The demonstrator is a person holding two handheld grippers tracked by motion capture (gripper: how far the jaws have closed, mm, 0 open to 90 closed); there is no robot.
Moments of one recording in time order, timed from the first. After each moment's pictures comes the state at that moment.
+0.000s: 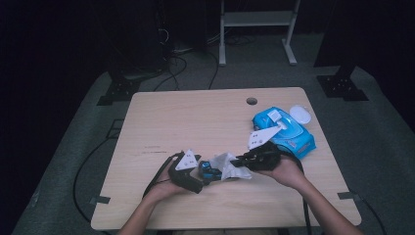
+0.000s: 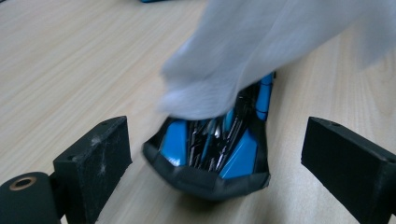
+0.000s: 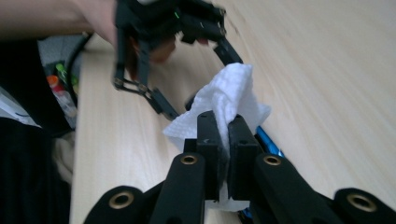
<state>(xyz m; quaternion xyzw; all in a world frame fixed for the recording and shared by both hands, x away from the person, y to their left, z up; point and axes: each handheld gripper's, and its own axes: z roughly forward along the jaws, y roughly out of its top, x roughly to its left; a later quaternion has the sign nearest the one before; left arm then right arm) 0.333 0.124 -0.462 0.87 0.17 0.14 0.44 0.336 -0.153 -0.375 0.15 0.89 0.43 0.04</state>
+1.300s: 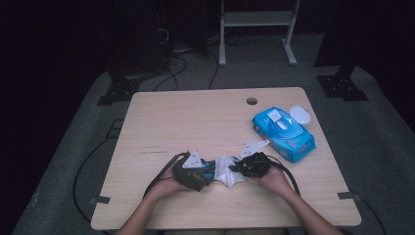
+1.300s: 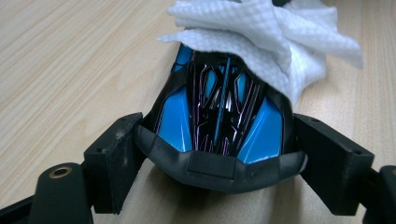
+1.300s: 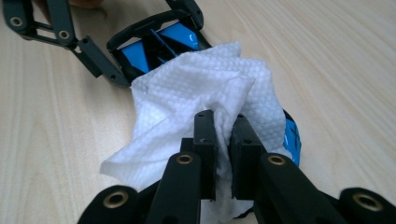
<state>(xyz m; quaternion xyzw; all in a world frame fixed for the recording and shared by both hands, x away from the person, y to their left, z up) 0.346 0.118 -0.477 0.90 0.16 0.12 0.39 0.354 -0.145 -0.455 0.21 0.89 0.40 0.08</state>
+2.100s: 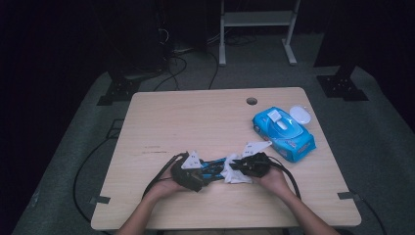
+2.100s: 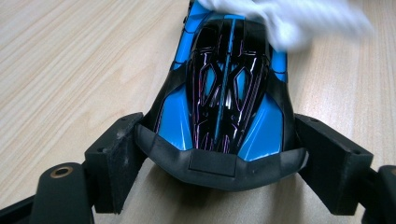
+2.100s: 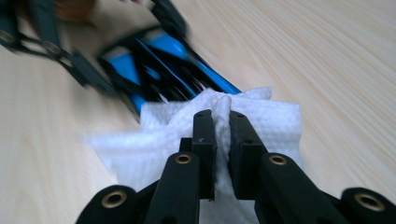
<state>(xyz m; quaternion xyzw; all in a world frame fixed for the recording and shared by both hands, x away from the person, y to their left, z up) 0.345 0.123 -0.476 0.90 0.15 0.12 0.39 0.356 -0.153 -0.461 0.23 0.87 0.41 0.10</state>
